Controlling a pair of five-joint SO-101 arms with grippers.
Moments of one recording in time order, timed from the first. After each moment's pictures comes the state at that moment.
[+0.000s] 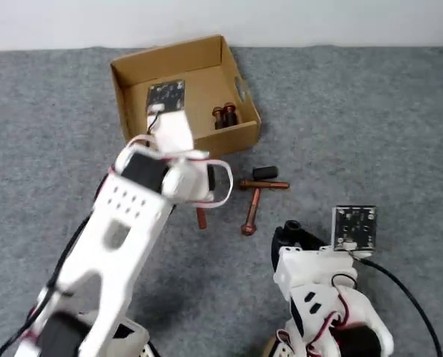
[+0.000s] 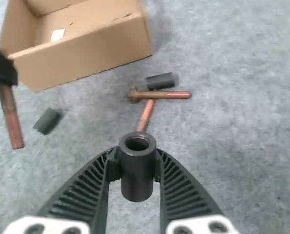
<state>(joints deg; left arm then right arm) 22.5 -21.5 19.9 77.4 37.8 -16.9 -104.3 67.5 80.3 -15.3</state>
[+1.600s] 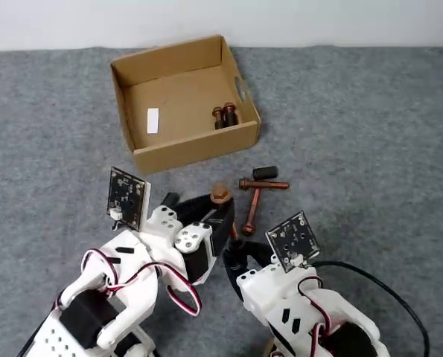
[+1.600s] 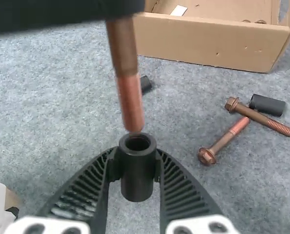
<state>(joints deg) 39.1 -75.5 55.9 52.9 32.6 -41.2 -104.0 69.5 76.1 -9.1</state>
